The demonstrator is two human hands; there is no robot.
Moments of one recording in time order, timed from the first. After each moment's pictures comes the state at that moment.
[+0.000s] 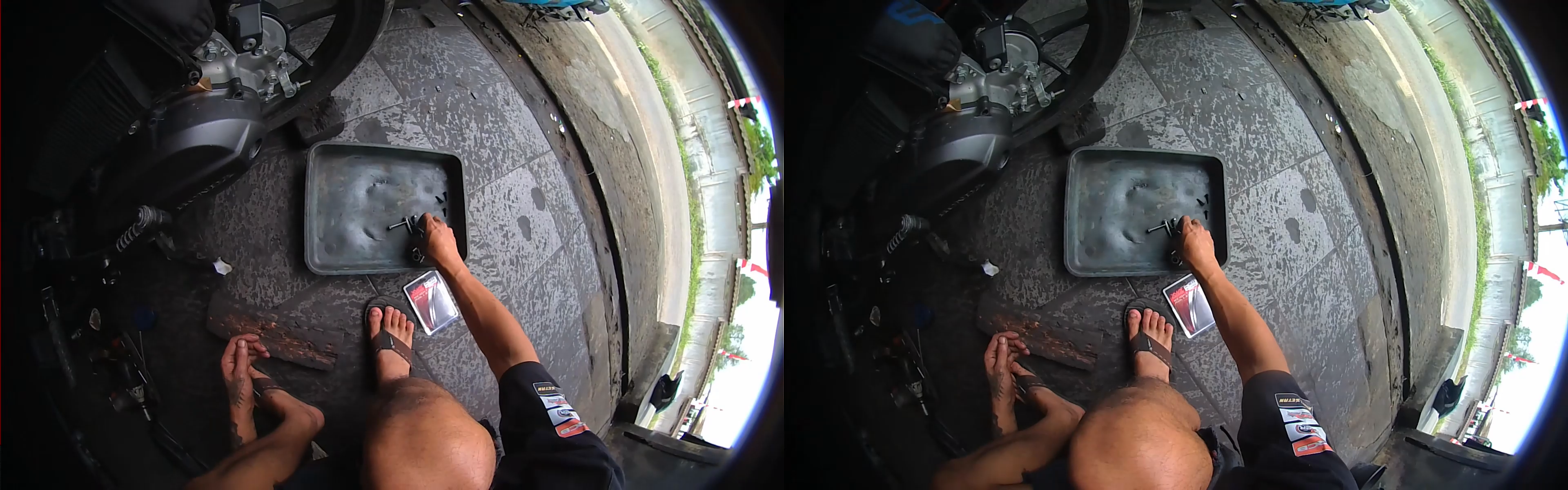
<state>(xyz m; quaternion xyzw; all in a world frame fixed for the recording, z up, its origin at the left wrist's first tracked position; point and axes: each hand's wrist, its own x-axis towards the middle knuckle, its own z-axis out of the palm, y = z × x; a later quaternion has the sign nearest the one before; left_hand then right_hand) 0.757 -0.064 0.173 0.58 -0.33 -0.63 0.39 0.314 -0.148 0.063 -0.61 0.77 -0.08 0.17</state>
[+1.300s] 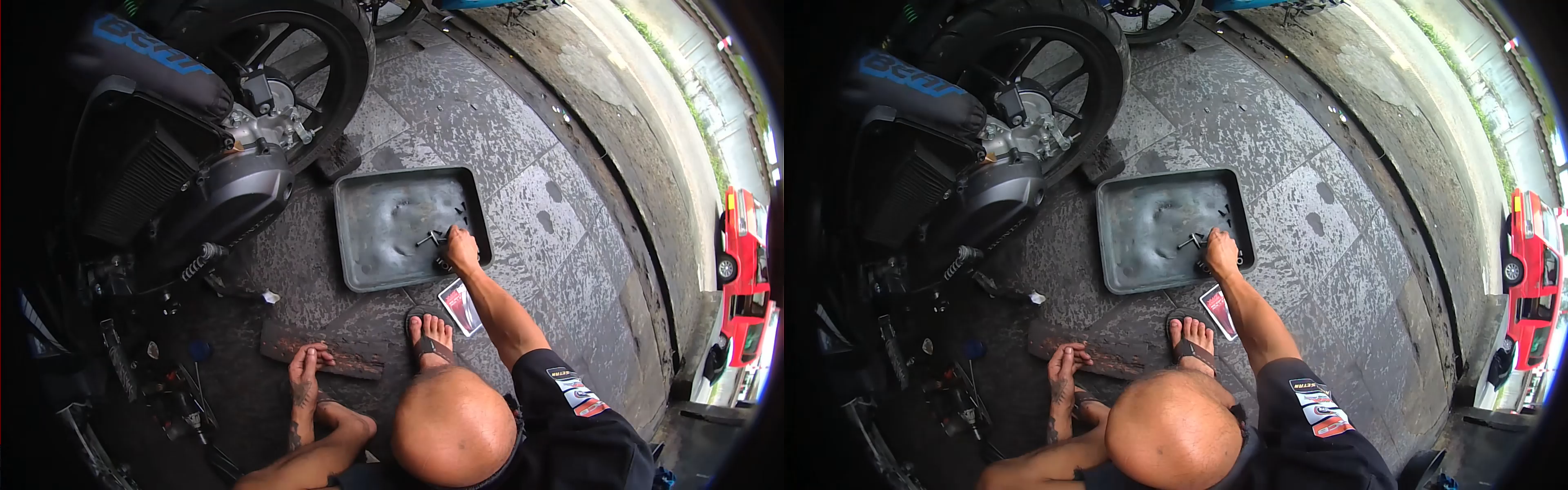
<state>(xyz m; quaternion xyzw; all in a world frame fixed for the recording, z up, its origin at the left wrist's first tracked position) 0.742 -0.066 0.162 0.53 -0.40 -0.66 0.35 0.329 -0.148 0.056 -0.51 0.84 -0.13 0.13</state>
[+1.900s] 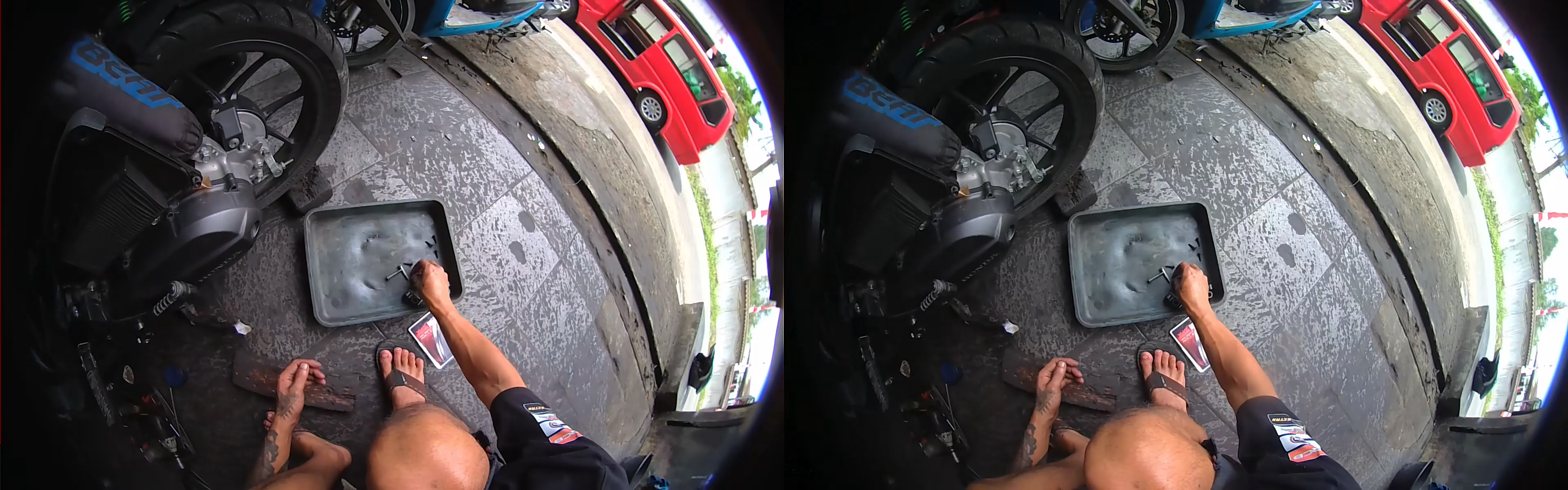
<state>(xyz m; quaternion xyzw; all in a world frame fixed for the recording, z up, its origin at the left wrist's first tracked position) 0.696 -0.101 0.161 0.48 -0.40 -0.73 0.29 0.324 -0.144 0.057 -0.49 0.83 -0.21 0.16</state>
